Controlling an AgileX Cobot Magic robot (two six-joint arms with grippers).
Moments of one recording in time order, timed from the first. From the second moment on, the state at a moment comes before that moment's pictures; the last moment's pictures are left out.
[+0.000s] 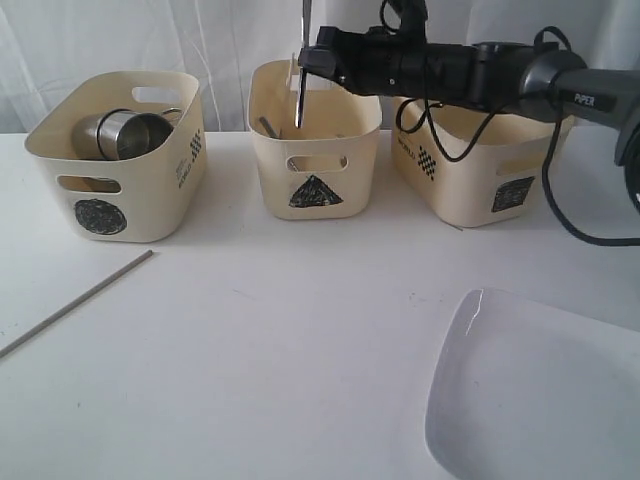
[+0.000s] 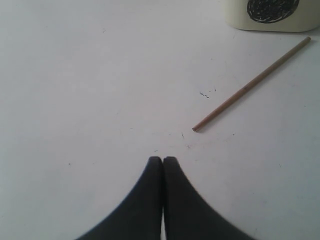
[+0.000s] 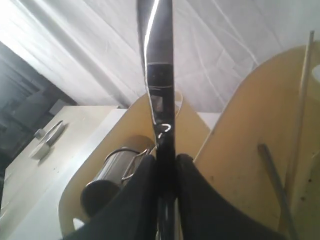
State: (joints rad) left arm 0.17 0.00 0.02 0.06 0.47 0.03; right arm 0.09 2.32 -1.92 1.73 0.77 -1.22
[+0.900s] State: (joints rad) left arm 0.17 0.00 0.02 0.06 0.47 0.03; right arm 0.09 2.36 -1.99 1.68 0.92 -1.22
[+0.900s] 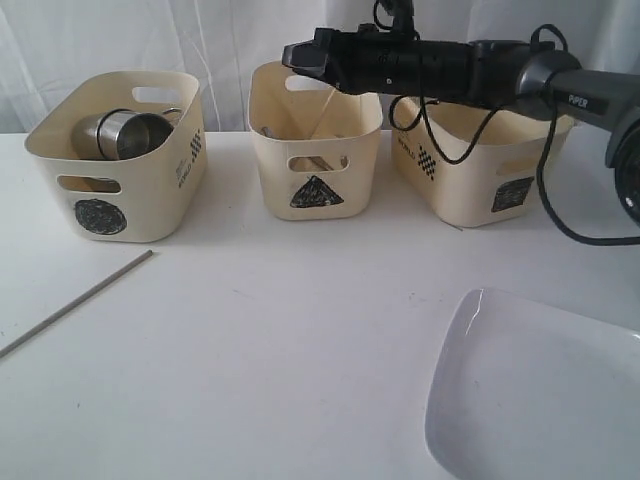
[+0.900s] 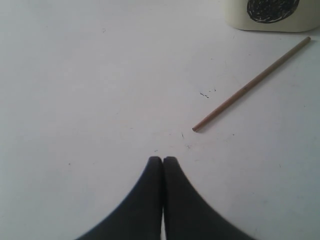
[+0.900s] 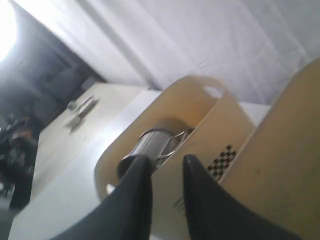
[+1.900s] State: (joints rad) left arm 0.17 0.00 0.02 0.06 0.47 0.03; right arm 0.60 2.36 -2.00 0.49 0.91 -1.20
